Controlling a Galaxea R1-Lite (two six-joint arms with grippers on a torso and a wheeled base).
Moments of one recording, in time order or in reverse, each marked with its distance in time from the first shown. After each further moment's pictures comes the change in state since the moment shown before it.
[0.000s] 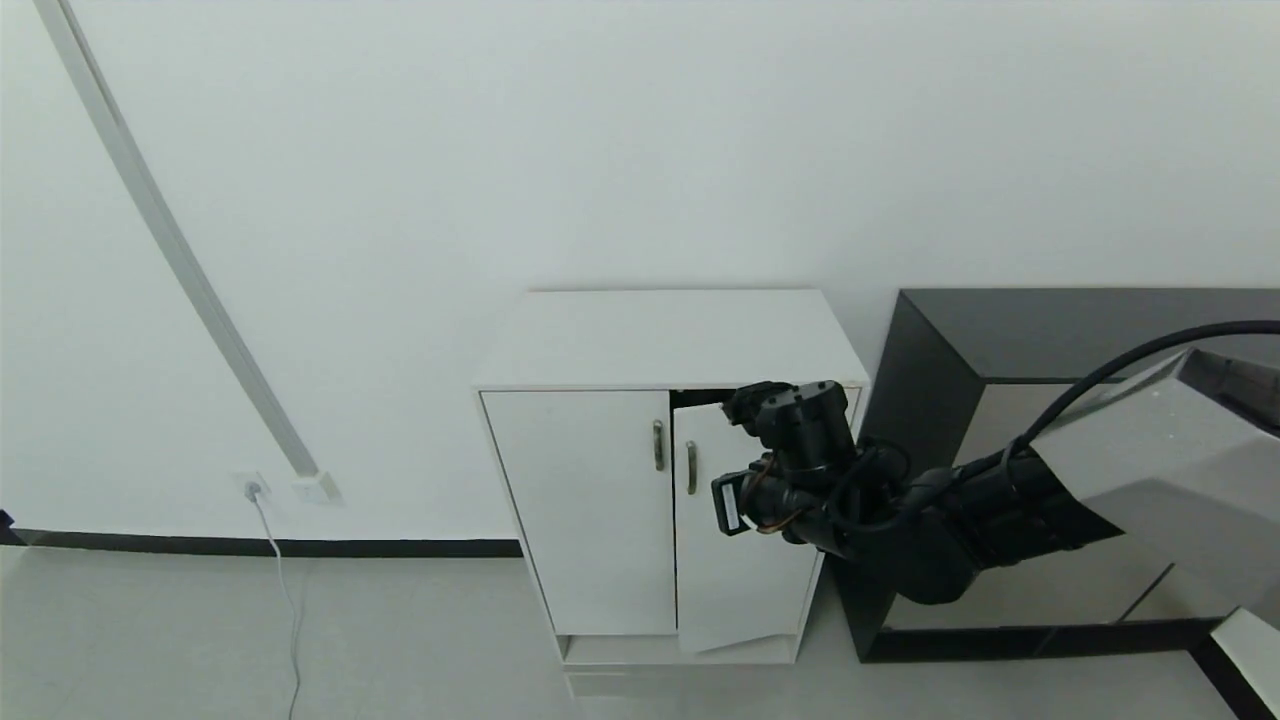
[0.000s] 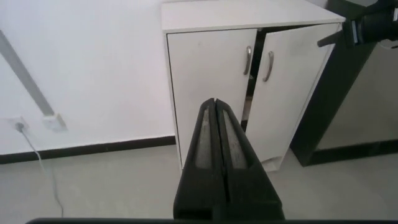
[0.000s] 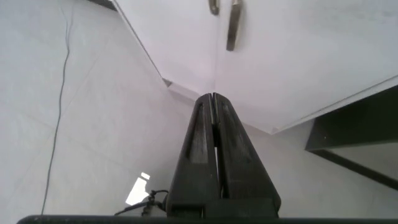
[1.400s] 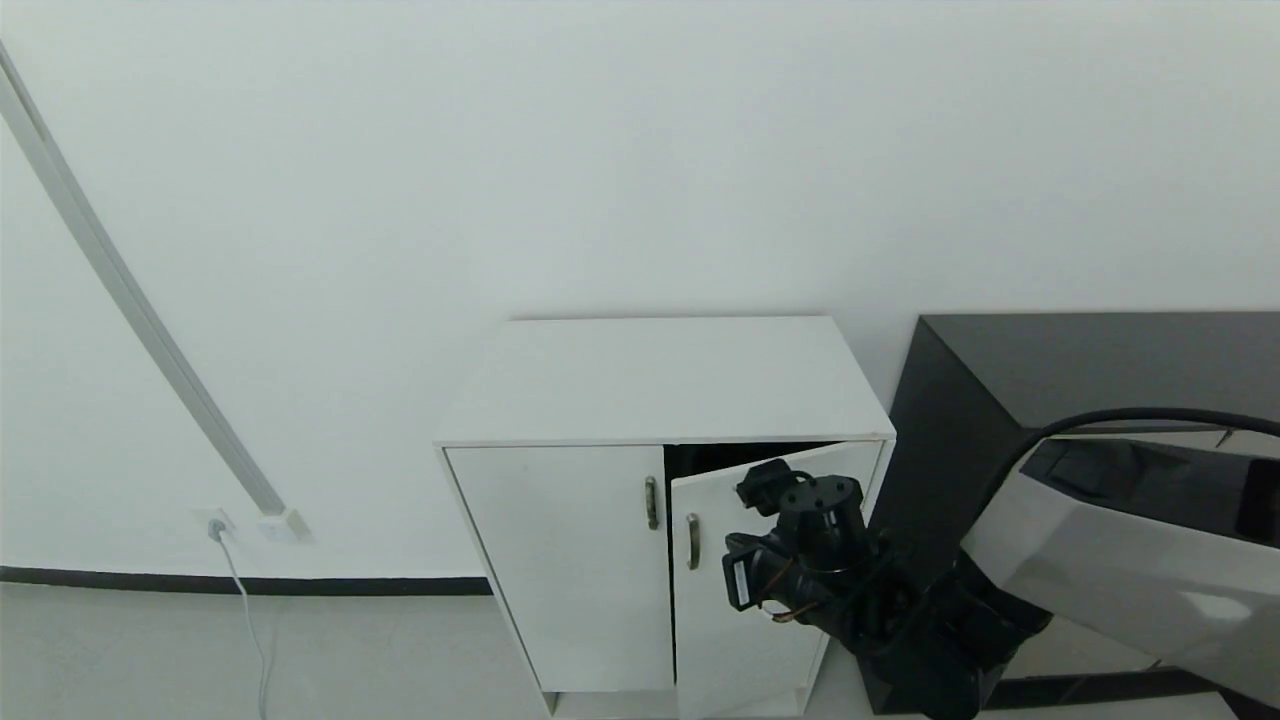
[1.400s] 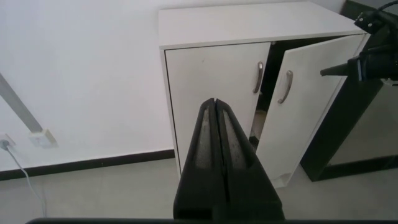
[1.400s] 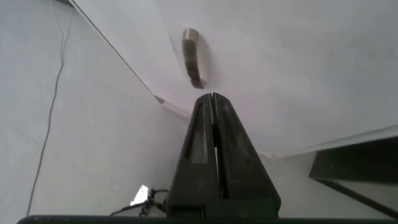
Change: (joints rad) left arm 0.000 0.000 0.000 0.000 0.000 0.000; right arm 0.019 0.121 0.294 -0.466 0.031 -0.003
